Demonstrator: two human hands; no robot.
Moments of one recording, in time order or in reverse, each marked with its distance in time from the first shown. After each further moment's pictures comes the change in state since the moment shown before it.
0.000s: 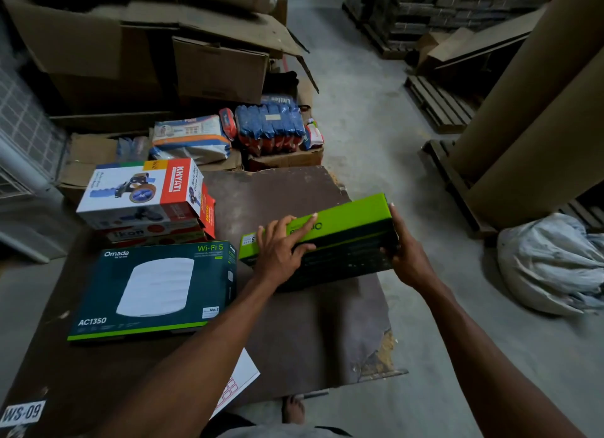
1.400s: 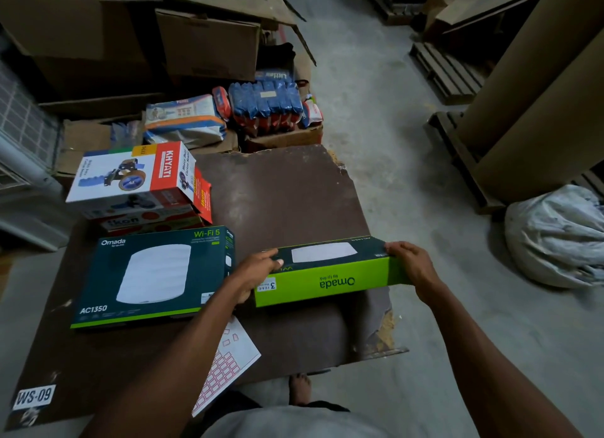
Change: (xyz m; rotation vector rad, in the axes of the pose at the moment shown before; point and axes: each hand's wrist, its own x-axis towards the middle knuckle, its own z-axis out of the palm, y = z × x) left_hand -0.049 -0.039 0.008 -0.722 -0.590 -0.851; right_hand -0.024 0.053 0.027 0.493 0.068 0.558
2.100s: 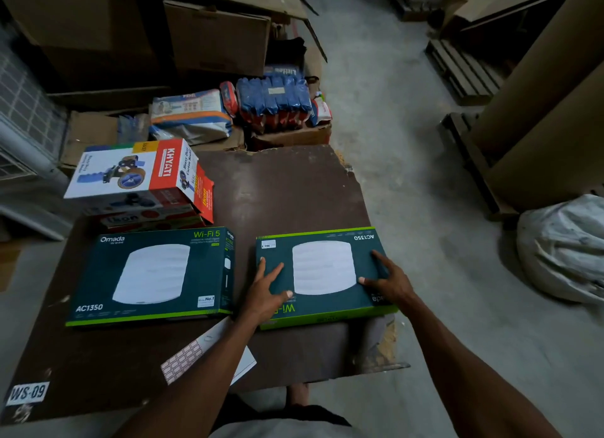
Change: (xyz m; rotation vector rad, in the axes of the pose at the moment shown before) left_hand 0.010 -0.047 0.043 0.197 0.174 0.187; right_hand 0.040 0.049 0.035 -0.280 -0.225 -0.023
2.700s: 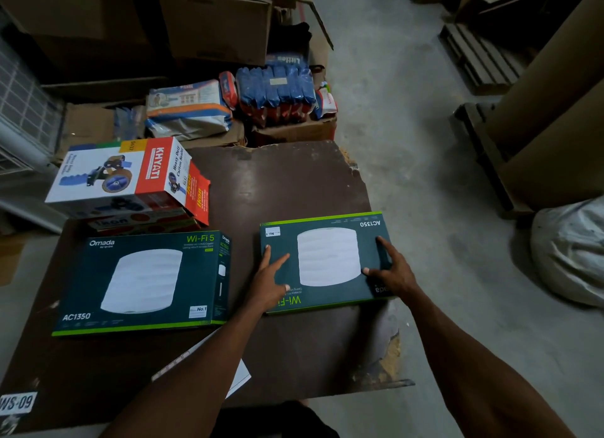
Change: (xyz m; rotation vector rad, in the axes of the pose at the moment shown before) left_hand 0.071 -0.009 0.014 0.016 0.045 0.068; right_hand 0.096 0.035 -0.005 -0.025 -0.007 -0.111
